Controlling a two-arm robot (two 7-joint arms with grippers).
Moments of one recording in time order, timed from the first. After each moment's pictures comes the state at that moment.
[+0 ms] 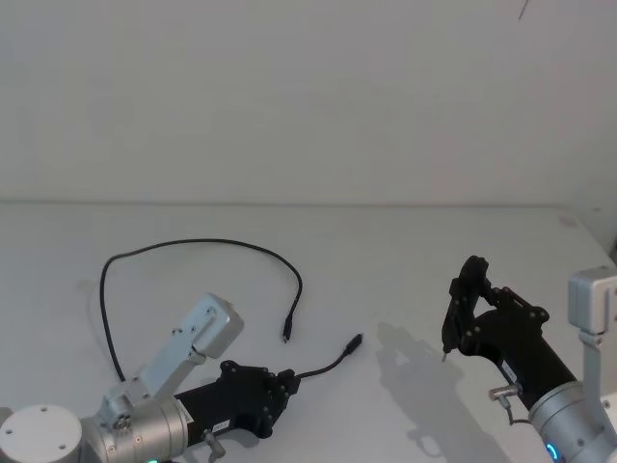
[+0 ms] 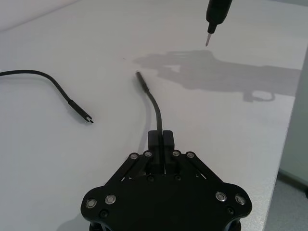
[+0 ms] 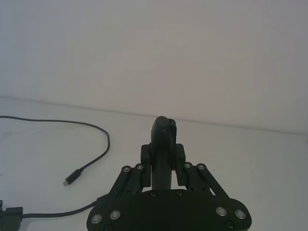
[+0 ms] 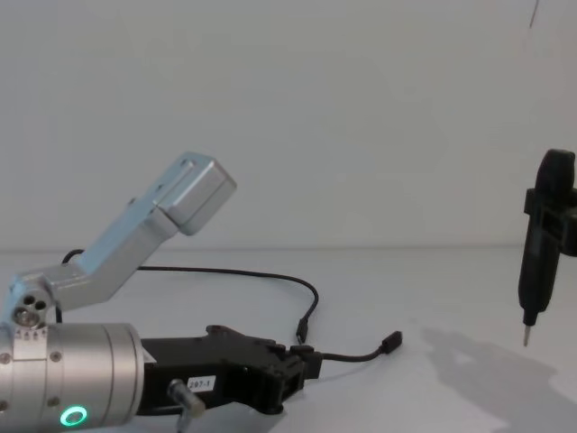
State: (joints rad) left arm -0.33 0.43 0.58 -1.47 -0.39 0.16 -0.51; right arm -0.01 0.34 -0.23 -1.77 0.29 0.03 0.07
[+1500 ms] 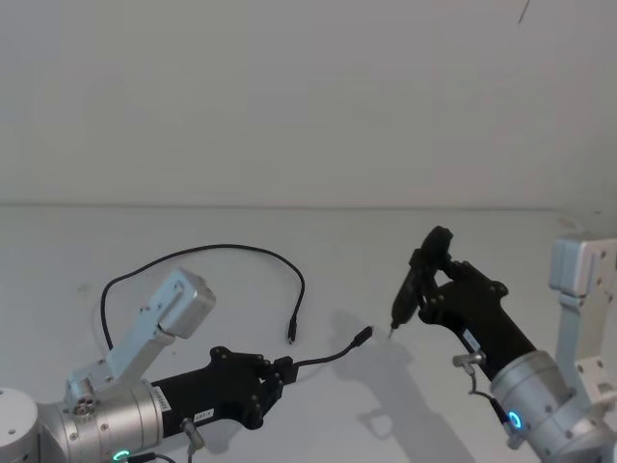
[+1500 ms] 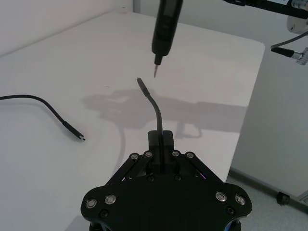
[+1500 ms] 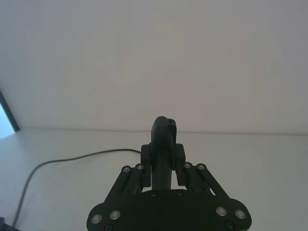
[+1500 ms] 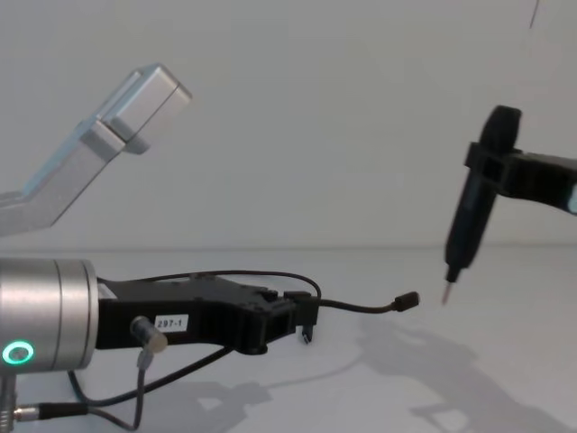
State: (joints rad) left arm -0.30 0.51 0.52 -1.63 -0.51 0.22 -0.58; right arm 0.06 0.24 -0.24 -1.76 0.40 0.09 0.12
